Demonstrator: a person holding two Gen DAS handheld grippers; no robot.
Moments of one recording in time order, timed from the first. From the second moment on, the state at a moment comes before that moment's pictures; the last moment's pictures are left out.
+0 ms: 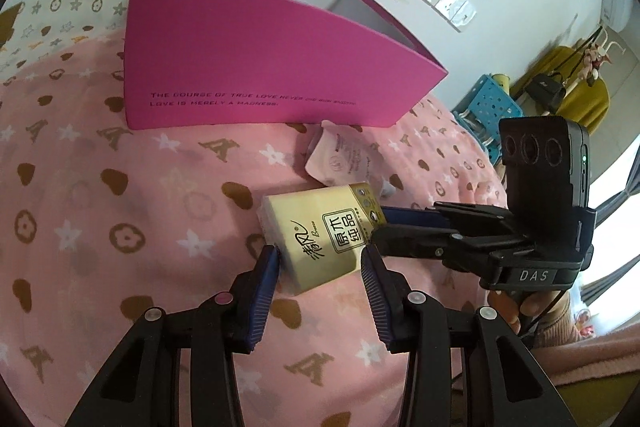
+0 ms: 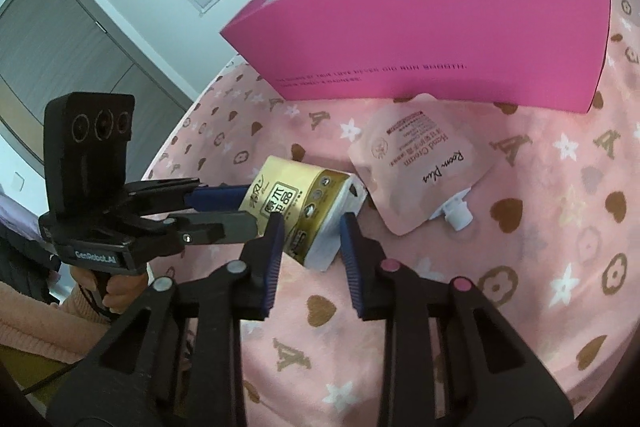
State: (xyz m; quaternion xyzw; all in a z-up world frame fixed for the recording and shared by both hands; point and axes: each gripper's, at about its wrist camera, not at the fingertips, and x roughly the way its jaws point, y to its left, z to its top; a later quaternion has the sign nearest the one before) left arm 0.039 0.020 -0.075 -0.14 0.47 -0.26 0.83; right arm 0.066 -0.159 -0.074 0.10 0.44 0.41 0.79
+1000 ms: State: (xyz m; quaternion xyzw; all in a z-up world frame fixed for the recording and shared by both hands) left arm 0.066 0.000 0.007 -0.12 0.38 -0.29 0.87; right arm 0.072 -0.197 0.006 0.07 0.34 0.39 0.85
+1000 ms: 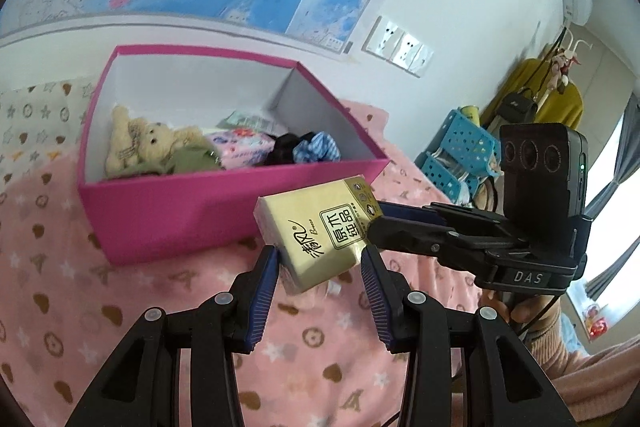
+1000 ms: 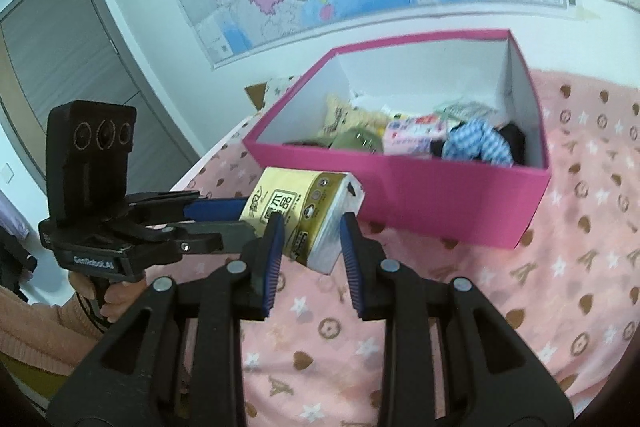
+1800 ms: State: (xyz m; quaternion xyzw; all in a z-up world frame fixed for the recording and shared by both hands) left arm 0.127 -0.012 0.026 -0.11 0.37 -0.28 0.88; right arm 0.122 -0.201 0.037 0.06 0.31 0.37 0.87
